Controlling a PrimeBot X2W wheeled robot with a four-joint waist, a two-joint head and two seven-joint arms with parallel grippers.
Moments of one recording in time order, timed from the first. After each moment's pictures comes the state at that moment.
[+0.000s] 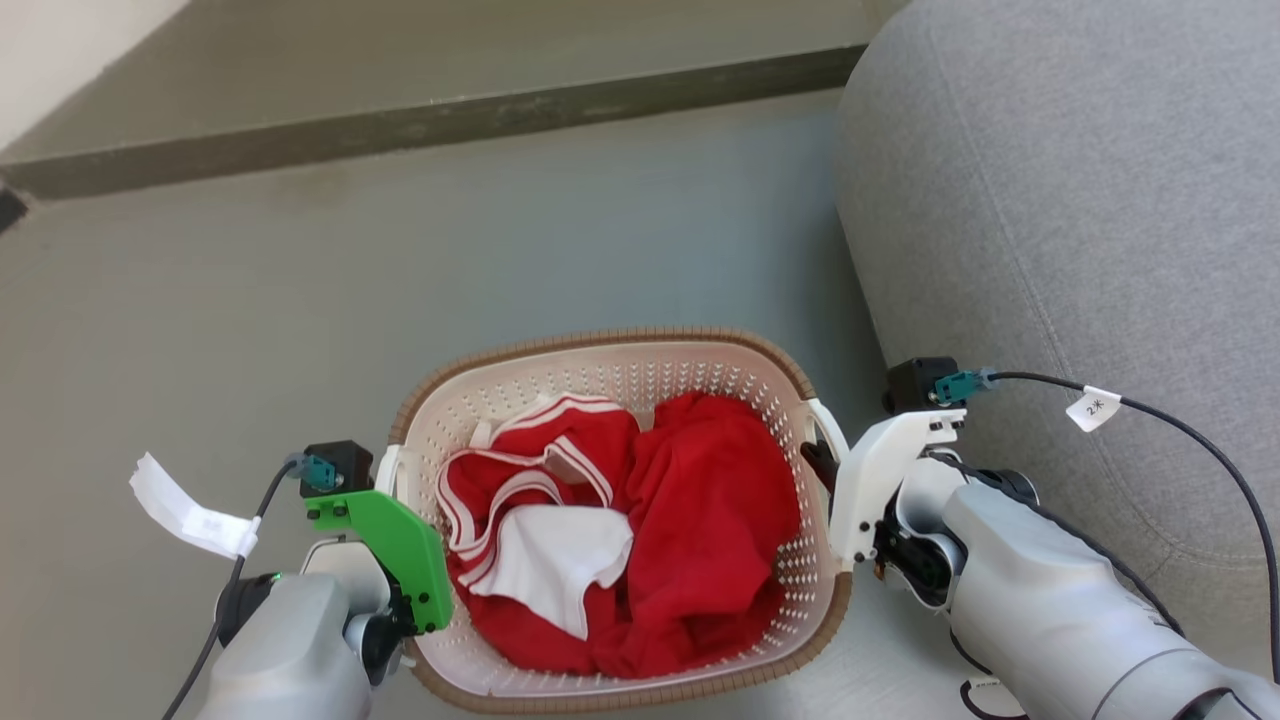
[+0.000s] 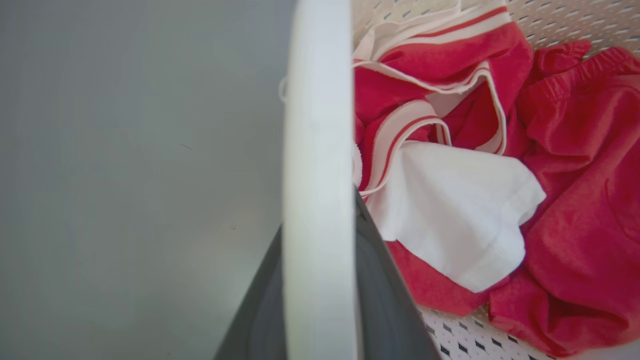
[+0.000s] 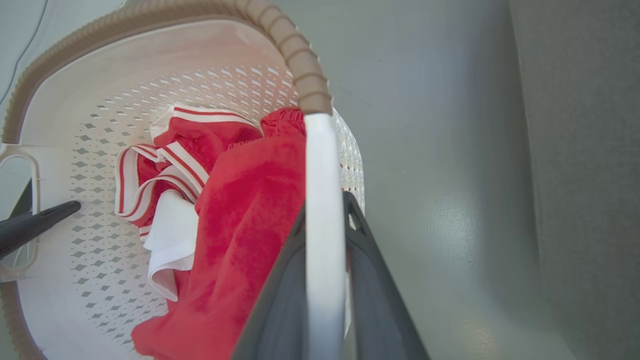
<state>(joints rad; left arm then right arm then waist) -0.60 0.02 -0.56 1.16 -0.70 -0.13 0.10 -0.64 -0.07 0.95 1.06 1.01 0.11 0.01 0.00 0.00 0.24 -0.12</state>
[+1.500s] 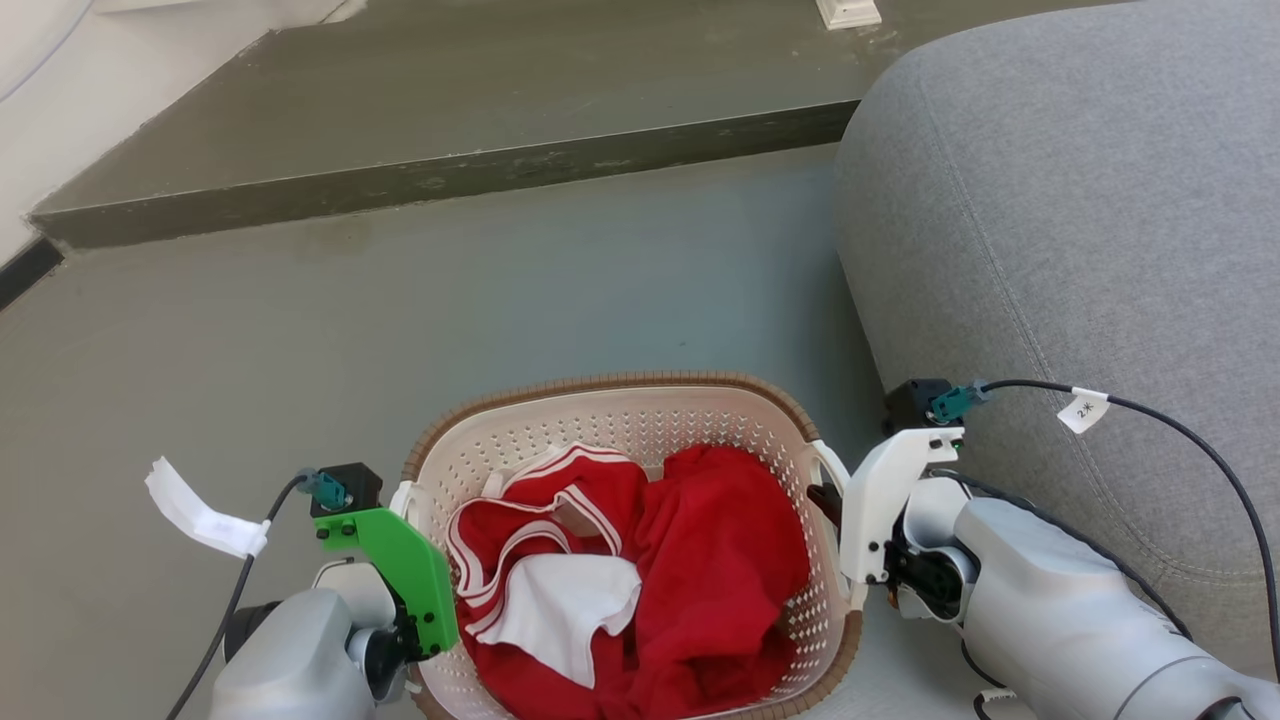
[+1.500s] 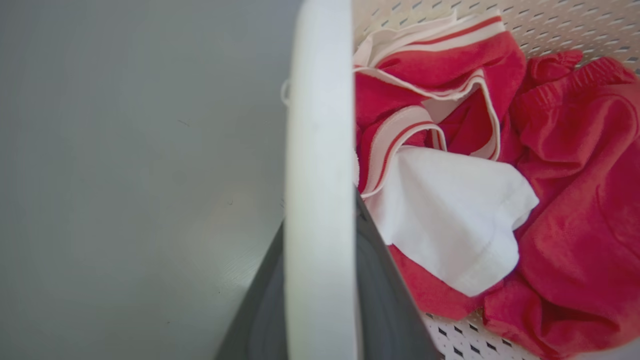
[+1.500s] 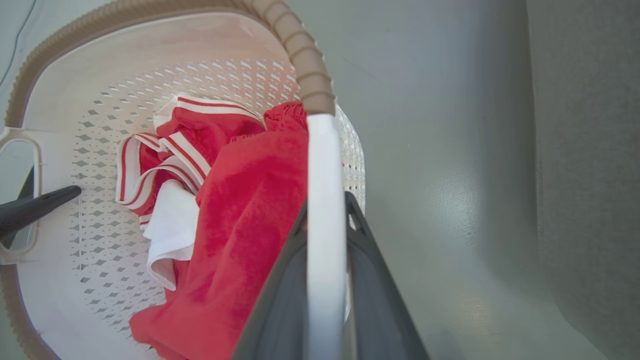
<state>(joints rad) -0.58 0.02 -0.62 1.17 -0.80 -0.13 0.21 -0.62 -0.10 1.04 1.03 1.12 0.10 0.14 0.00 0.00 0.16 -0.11</state>
